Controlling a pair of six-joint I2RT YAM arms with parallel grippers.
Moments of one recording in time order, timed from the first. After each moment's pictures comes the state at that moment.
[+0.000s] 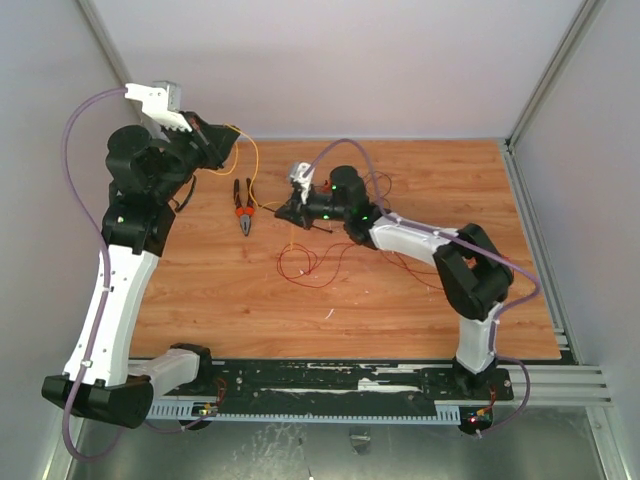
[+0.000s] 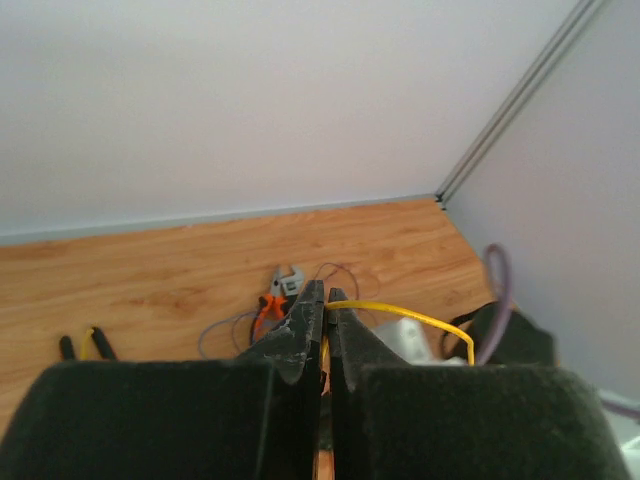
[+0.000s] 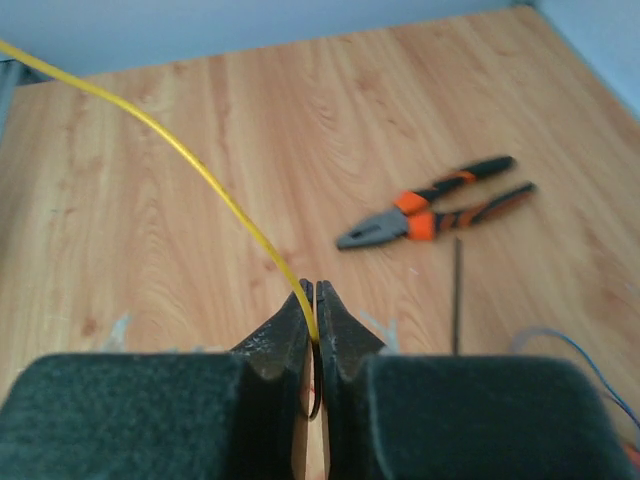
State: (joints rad) left arm -0.16 1.11 1.41 -0.23 0.30 -0.34; right arm 0.74 1.93 1.32 0.46 -0.66 -0.09
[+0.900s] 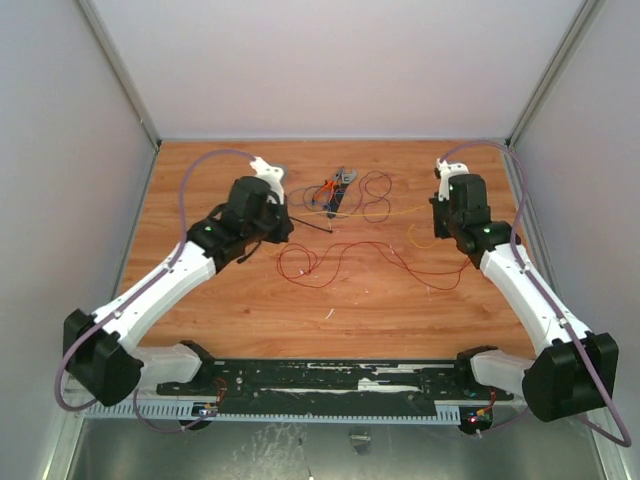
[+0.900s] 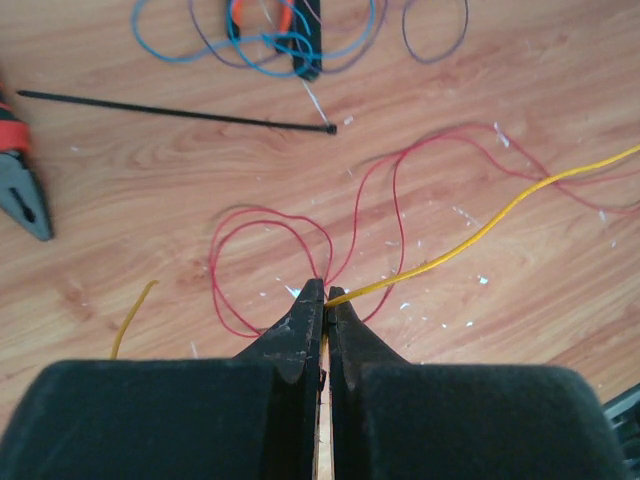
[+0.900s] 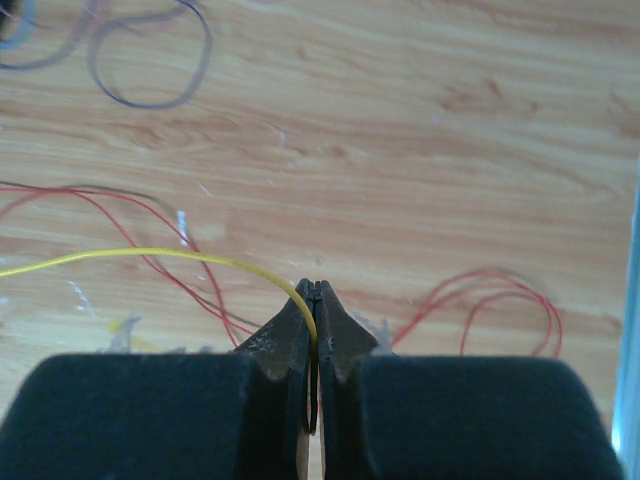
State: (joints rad) left arm -0.56 1.20 1.06 -0.43 -0.05 -0.29; right arm 0.25 1.18 0.97 -0.45 0.13 0.01
